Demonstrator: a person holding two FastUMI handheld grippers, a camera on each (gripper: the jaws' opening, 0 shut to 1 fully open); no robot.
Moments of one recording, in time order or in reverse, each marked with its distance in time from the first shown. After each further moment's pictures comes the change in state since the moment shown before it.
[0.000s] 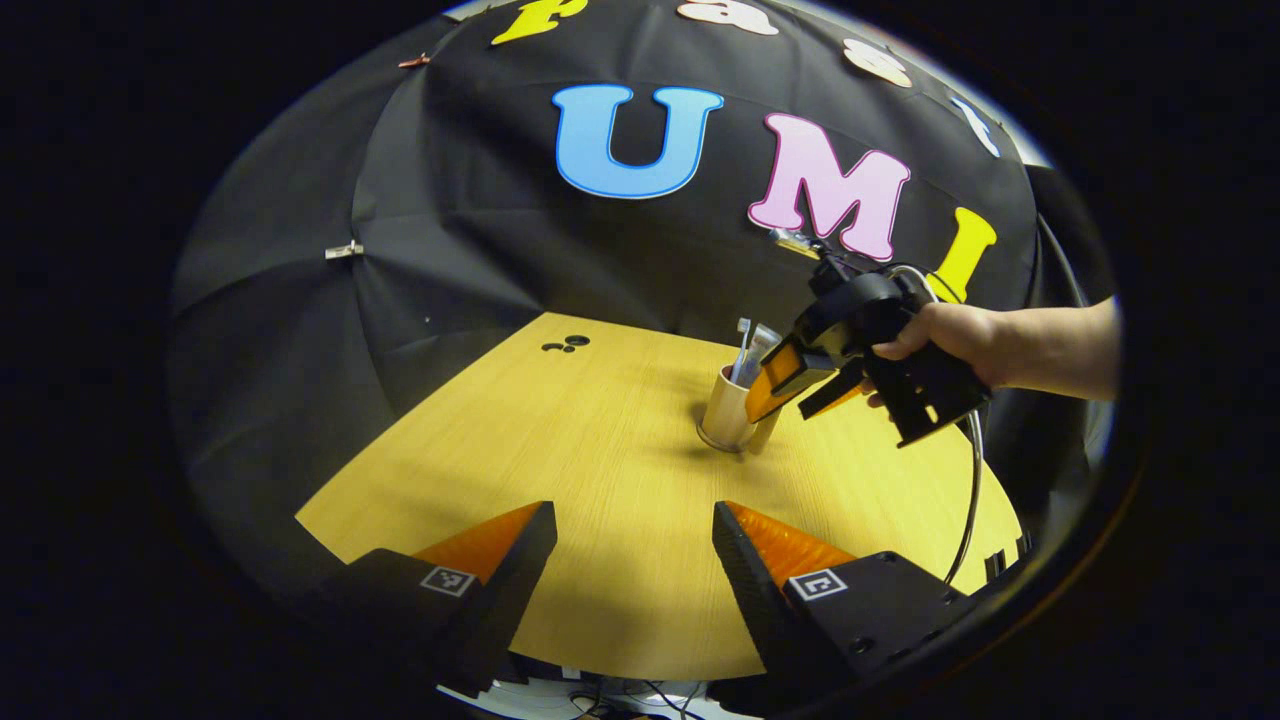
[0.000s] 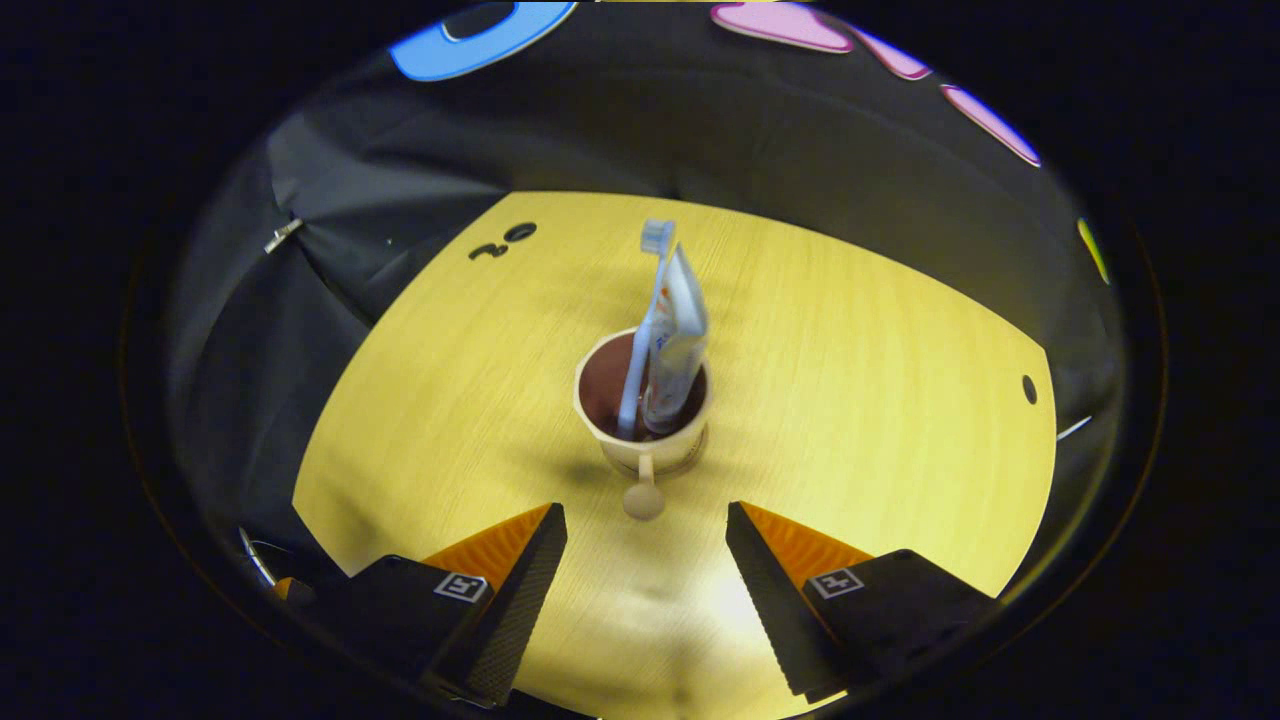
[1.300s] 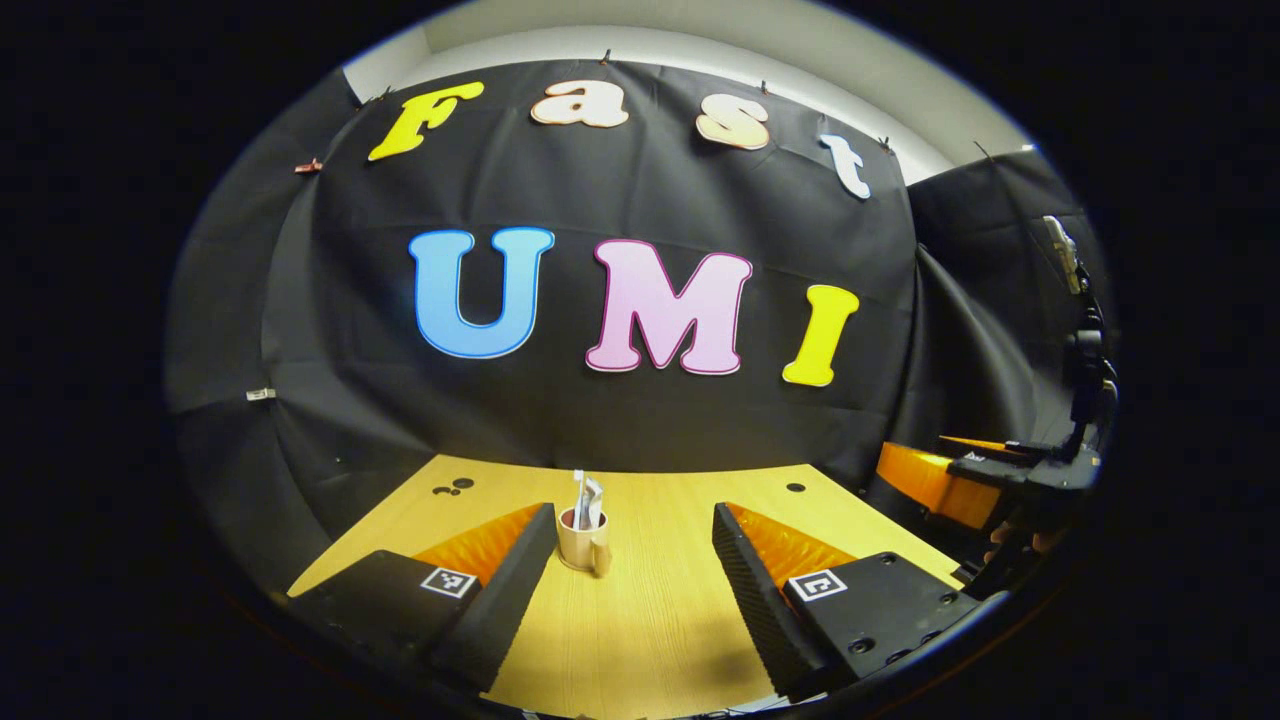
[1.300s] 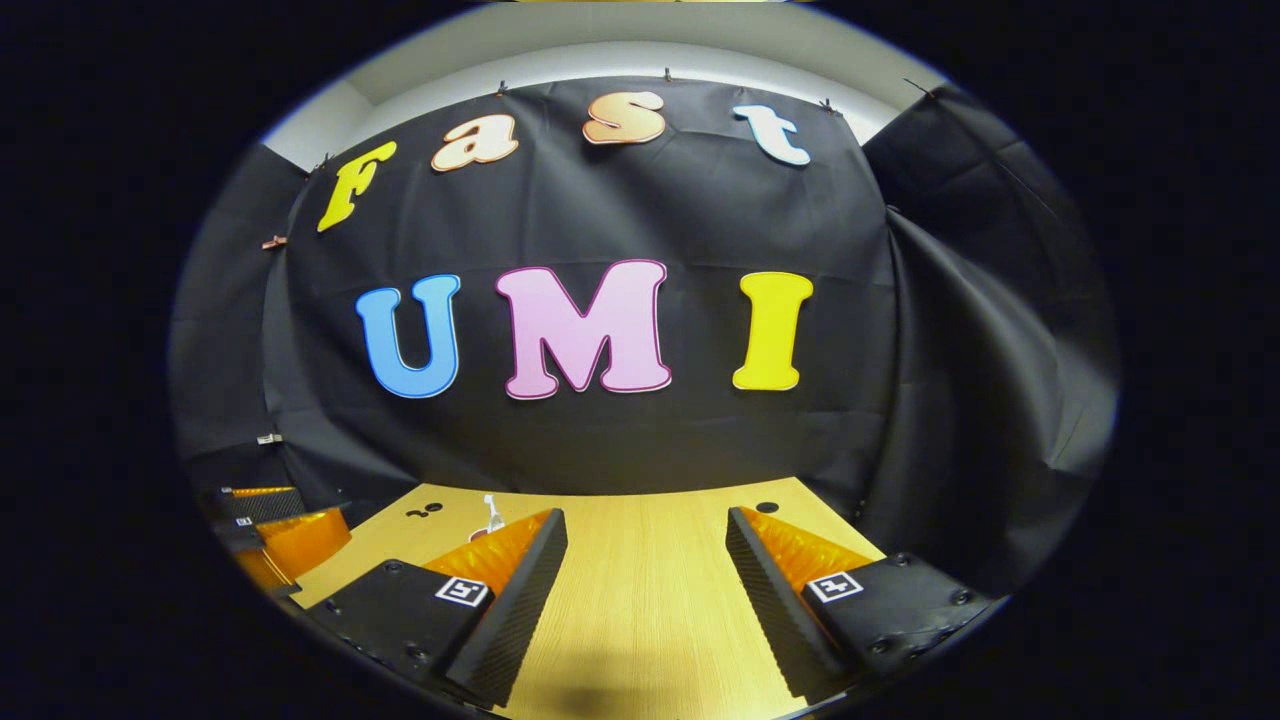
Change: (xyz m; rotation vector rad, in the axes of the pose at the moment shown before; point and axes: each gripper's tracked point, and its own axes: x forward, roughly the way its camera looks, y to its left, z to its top) left arm -0.080 -0.173 0.127 0.131 -0.339 -0.208; right arm -0.354 -0.126 -0.095 0.178 -0.976 -0.339
